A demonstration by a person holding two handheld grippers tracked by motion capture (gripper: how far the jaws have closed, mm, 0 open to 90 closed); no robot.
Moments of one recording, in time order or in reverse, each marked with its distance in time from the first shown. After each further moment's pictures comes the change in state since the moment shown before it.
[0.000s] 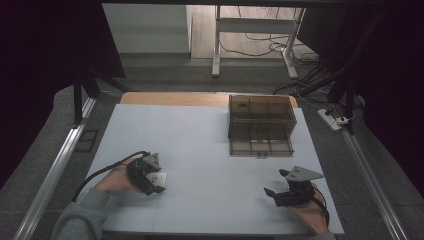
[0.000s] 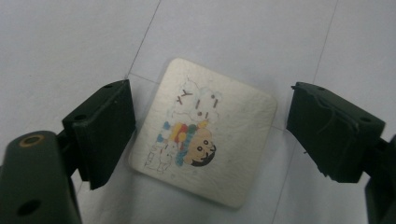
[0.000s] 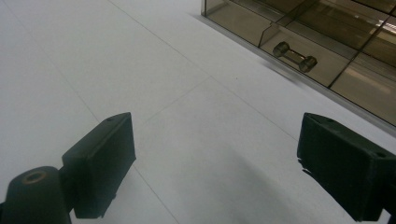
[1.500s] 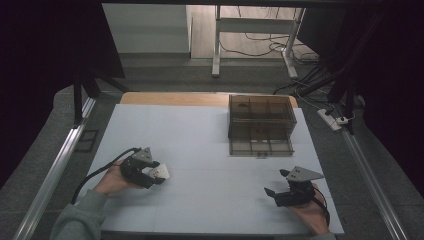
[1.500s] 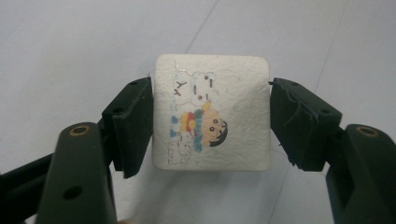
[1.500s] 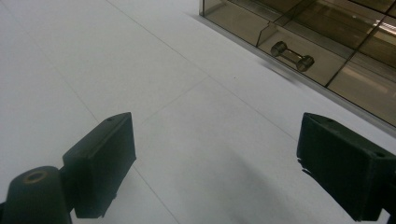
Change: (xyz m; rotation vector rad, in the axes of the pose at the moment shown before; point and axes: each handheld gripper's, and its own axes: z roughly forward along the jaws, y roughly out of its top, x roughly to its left) left arm -0.002 -0.008 -0.021 -0.190 0.072 -0.105; right arm 0.000 0.000 -0.001 0.005 -0.015 0.000
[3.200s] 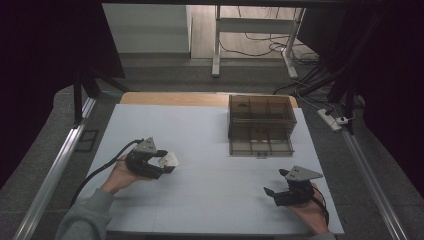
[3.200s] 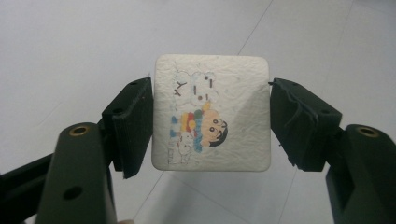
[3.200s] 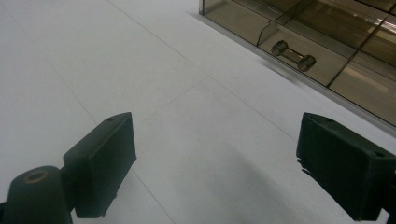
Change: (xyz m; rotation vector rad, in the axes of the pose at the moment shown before) left arm -0.009 0.033 -0.010 -0.176 0.038 -0.027; right arm -0.001 0.001 0.003 0.005 0.009 -0.003
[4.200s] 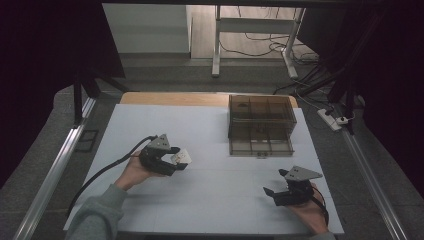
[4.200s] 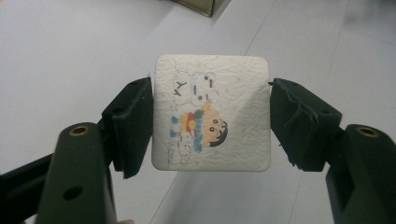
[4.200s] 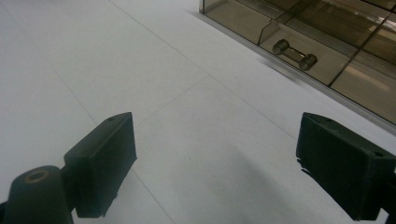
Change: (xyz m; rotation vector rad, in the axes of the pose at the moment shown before) left arm -0.009 0.029 0.022 -0.022 -0.023 0.027; right arm 0.000 0.000 0.001 0.002 0.003 0.004
